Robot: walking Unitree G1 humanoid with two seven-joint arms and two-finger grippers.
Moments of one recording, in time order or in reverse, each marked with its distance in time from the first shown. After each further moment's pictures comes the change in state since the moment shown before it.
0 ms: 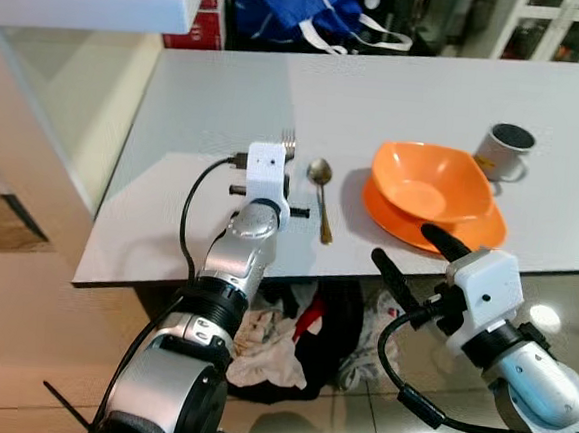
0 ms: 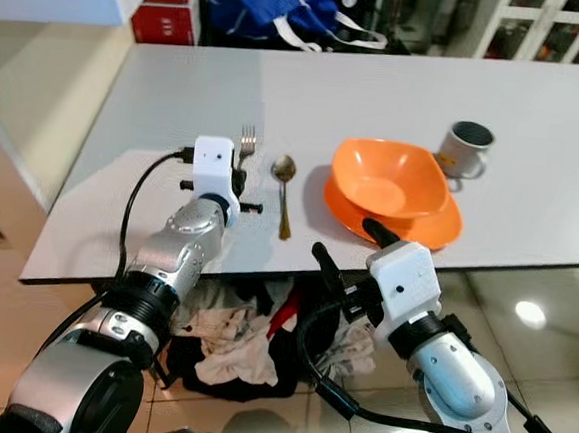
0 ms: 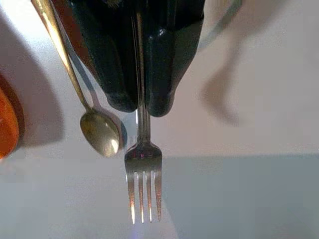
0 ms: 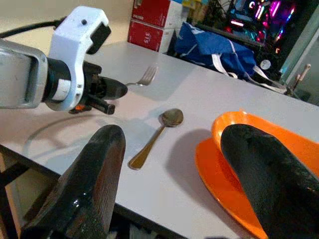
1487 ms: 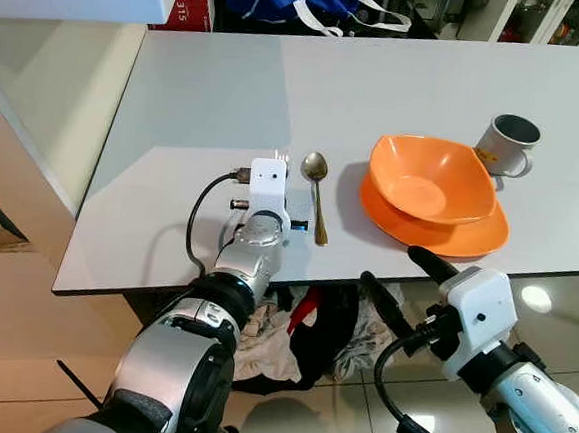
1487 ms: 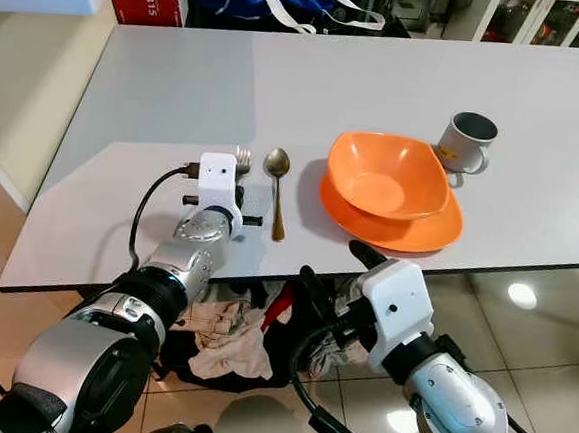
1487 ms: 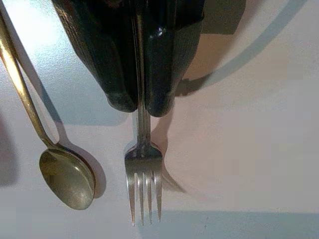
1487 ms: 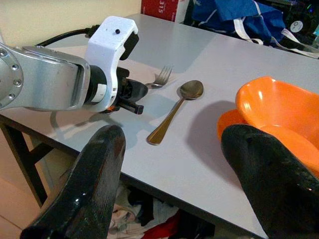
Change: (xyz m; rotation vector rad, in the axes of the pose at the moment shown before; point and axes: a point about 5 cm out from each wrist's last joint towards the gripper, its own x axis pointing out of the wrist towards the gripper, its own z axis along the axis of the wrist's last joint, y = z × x) left arm 0.006 -0.001 -0.020 -0.001 0.069 0.066; right arm -0.012 0.015 -0.003 0.069 0.060 0.067
